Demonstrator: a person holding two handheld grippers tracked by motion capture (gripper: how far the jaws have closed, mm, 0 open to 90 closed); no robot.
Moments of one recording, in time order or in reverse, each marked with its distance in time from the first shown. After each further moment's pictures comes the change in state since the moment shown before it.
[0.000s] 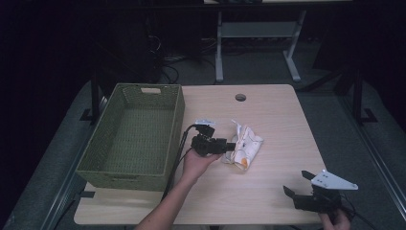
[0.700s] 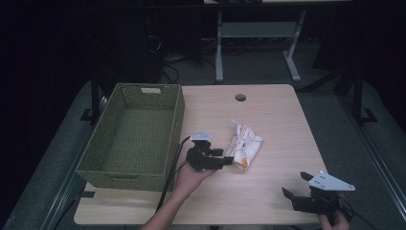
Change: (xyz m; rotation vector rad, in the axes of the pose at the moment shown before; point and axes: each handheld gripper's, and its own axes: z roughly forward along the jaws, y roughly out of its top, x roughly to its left) left arm -0.018 -0.037 -0.021 -0.013 -0.024 0.098; right arm 0.004 -0.001 0.002 0.021 -0.001 -0.021
